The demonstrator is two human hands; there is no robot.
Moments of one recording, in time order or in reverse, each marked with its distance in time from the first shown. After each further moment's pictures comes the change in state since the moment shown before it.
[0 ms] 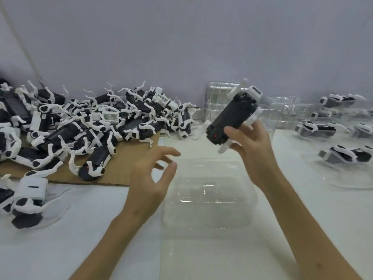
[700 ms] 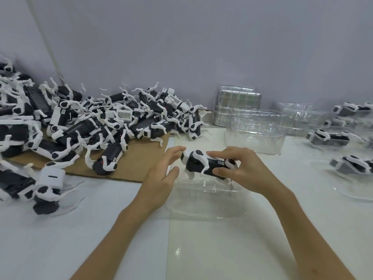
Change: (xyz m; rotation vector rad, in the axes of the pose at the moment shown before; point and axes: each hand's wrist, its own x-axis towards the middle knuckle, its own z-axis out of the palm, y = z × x) left_hand 0.001 -0.025 0.001 -0.040 -0.179 -0.305; right_hand -0.005 0.023 -0.007 -0.821 -0.354 0.139
